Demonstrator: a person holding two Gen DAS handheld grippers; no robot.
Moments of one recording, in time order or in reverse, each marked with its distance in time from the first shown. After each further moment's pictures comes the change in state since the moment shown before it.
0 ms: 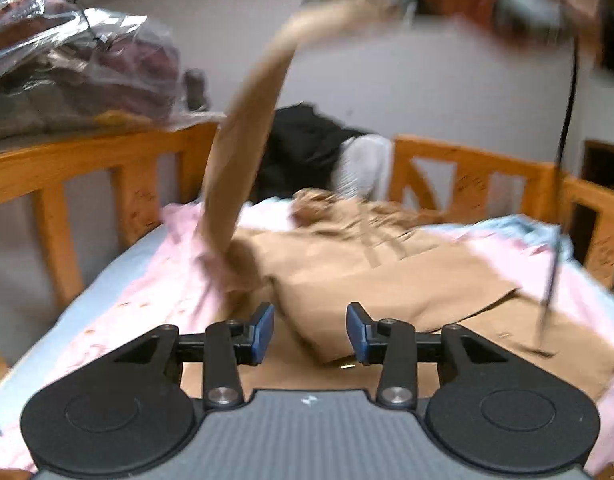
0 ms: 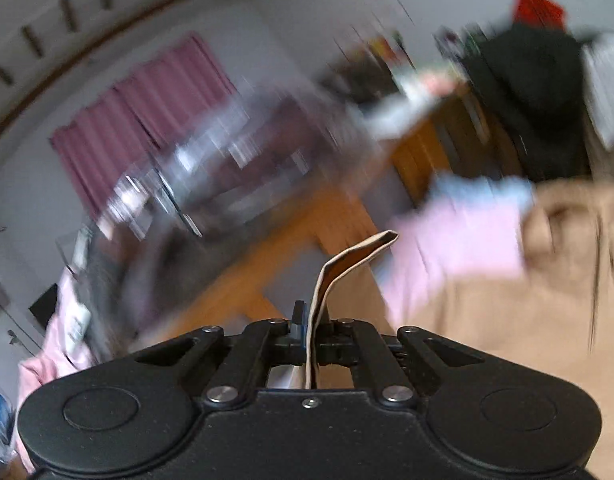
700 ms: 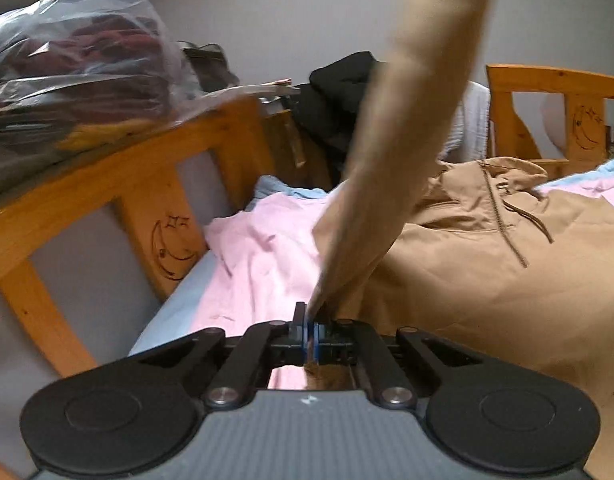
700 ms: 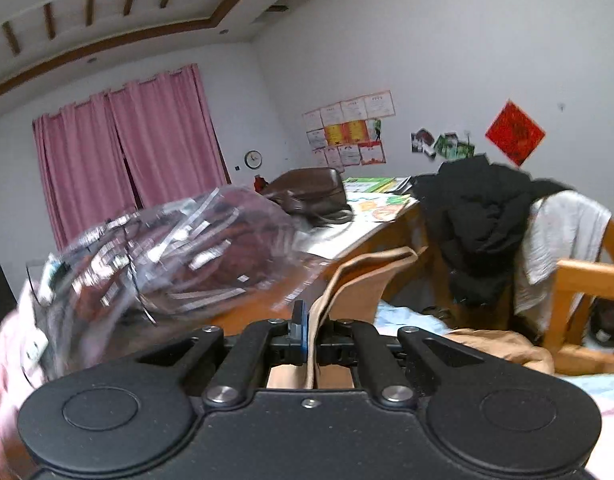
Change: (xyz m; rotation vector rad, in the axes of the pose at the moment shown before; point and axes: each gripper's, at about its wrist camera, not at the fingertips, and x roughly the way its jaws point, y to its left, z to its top) left arm 0.175 0.028 0.051 0.181 0.108 0.257; right arm -0.113 -0.044 0.054 -0.235 -0.108 -0.198
